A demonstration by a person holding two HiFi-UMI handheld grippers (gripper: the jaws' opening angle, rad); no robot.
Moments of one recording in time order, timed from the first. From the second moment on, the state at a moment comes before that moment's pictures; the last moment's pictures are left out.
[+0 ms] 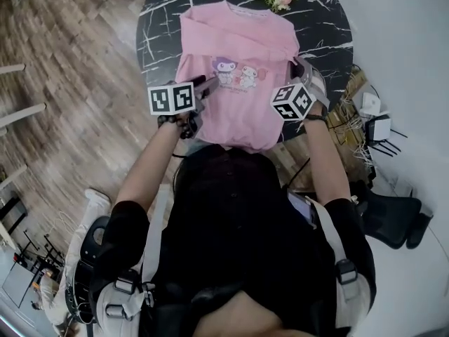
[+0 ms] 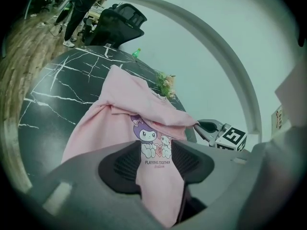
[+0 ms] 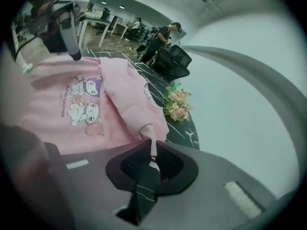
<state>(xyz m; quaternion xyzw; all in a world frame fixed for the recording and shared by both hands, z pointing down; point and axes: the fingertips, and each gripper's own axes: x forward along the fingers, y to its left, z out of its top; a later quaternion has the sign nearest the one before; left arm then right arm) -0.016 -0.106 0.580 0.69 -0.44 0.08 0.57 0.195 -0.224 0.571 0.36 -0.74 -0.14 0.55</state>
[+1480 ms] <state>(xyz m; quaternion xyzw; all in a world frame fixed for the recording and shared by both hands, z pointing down) -0.112 0.023 0.591 0.77 -0.38 0.17 0.48 0.225 -0.001 0.603 0.48 -0.72 0.20 0.46</state>
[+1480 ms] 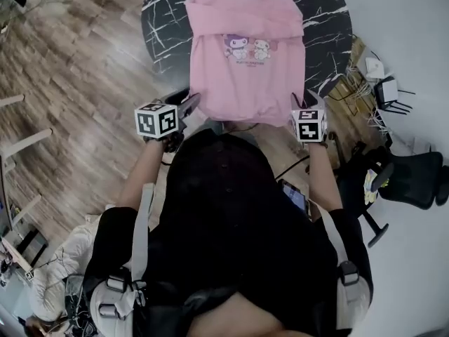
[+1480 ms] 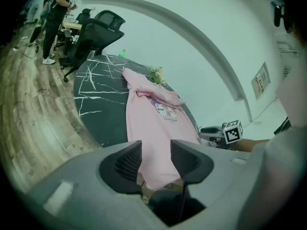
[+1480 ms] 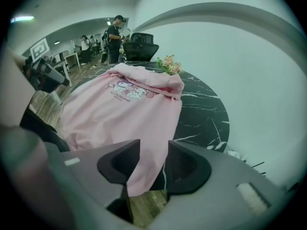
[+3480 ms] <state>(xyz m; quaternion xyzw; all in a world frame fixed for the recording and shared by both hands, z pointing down) -0.042 0.144 0.628 0.82 -0.28 0.04 0.50 0.215 0.139 0.621 0.33 -0.79 0.50 0.08</state>
